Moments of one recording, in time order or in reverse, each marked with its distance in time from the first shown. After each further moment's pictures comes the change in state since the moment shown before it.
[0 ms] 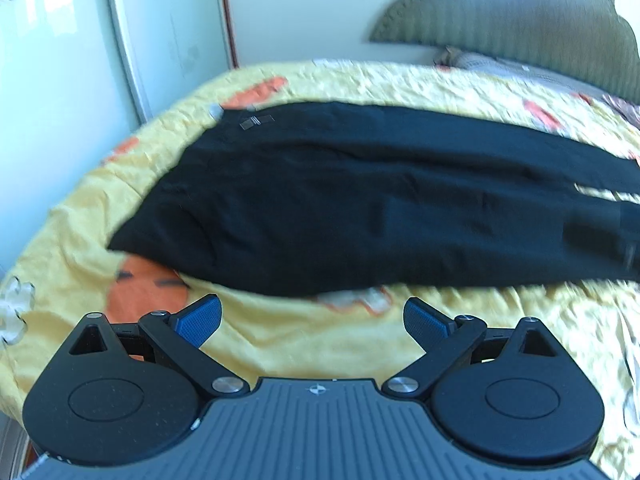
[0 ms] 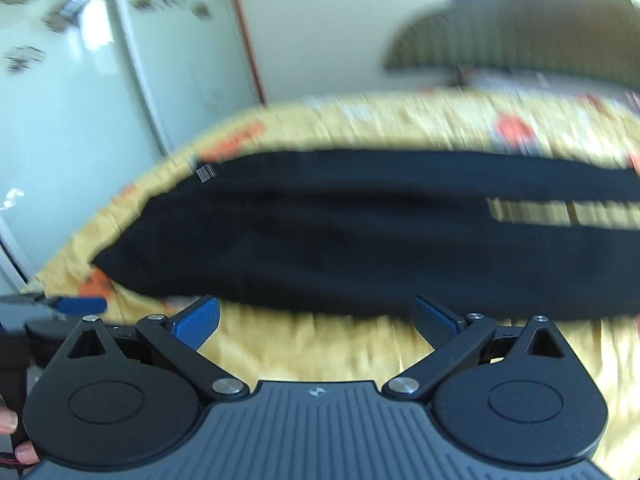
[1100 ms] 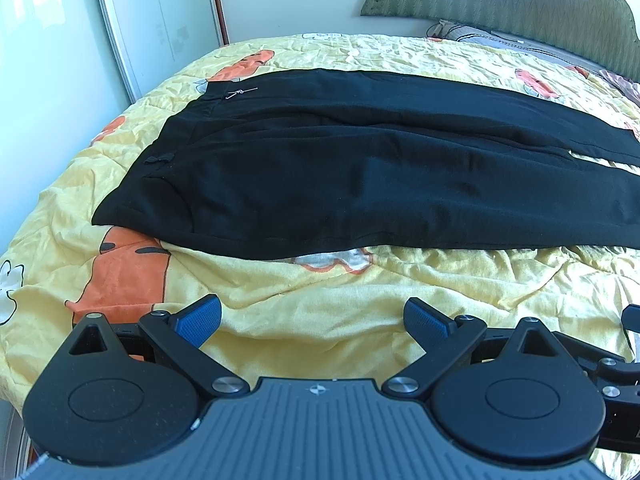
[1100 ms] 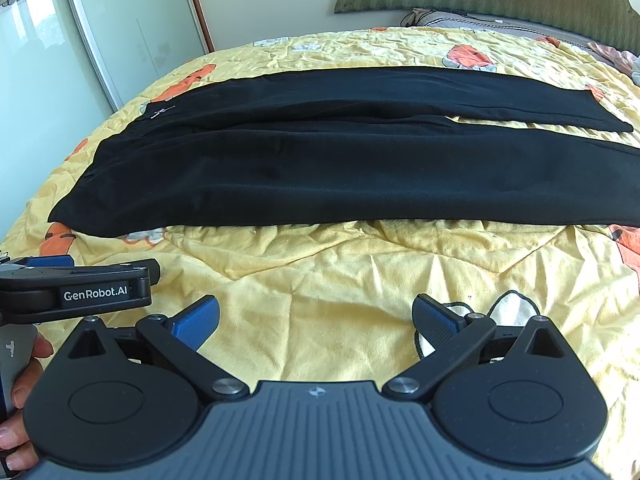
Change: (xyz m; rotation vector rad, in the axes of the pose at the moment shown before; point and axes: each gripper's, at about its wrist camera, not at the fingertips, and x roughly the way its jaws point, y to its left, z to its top) left arm 0.009 -0.018 -0.015 0.030 0.089 -0.018; right arm 0.001 0.004 -0.044 0.130 0.242 -0.168
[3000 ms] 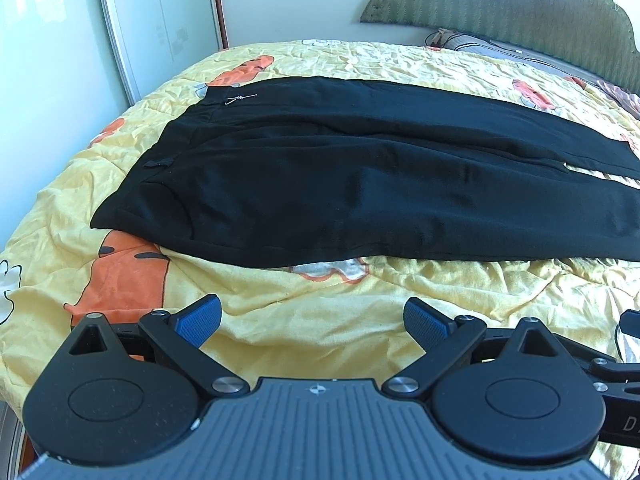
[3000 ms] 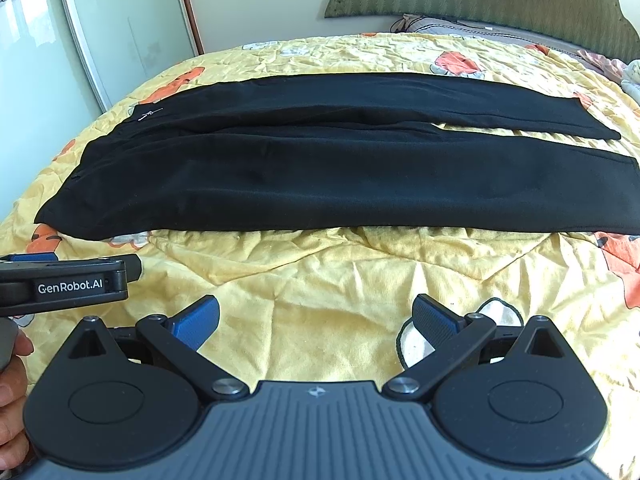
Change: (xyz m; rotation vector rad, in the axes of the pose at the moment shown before) left arm -0.004 0.002 0.003 -0.019 -0.014 -0.018; right arm -0.001 0.000 0.002 -0.011 -0.012 -0.046
